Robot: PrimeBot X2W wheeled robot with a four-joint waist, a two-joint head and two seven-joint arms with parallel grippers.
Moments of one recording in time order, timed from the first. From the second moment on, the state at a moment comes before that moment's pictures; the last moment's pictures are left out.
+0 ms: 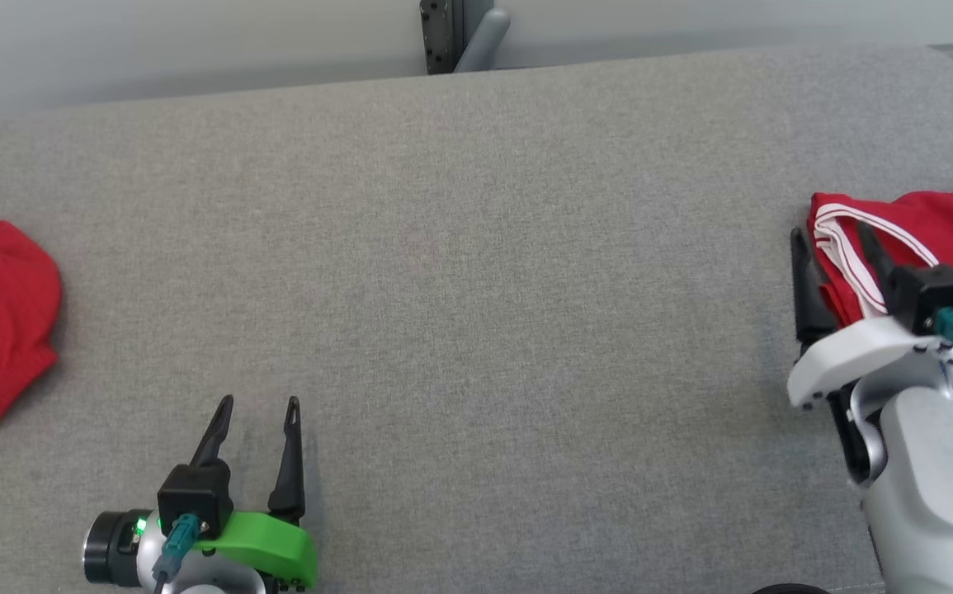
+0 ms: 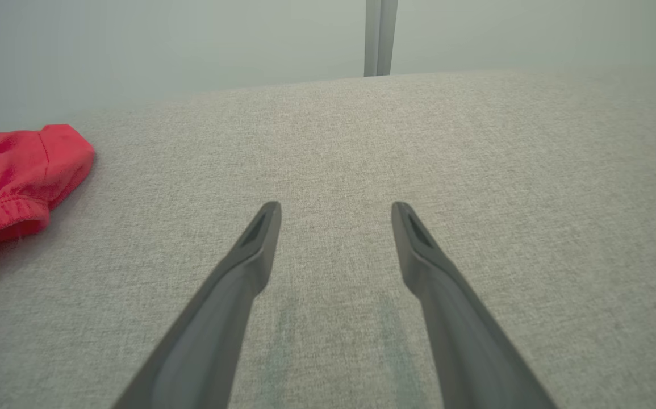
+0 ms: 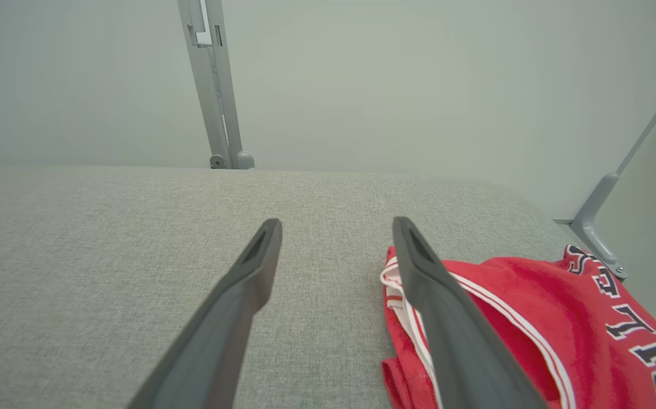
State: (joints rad) left arm -0.10 0.06 -0.10 0.34 -0.08 -0.04 -0.26; right arm -0.47 -0.18 -0.06 0.57 0.09 0.13 -0.26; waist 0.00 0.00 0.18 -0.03
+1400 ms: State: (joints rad) left arm 0.05 0.05 -0.04 0.36 -0.15 0.01 -0.26; right arm -0.09 -0.05 0.03 0.39 0.10 0.13 -0.26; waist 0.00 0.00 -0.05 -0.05
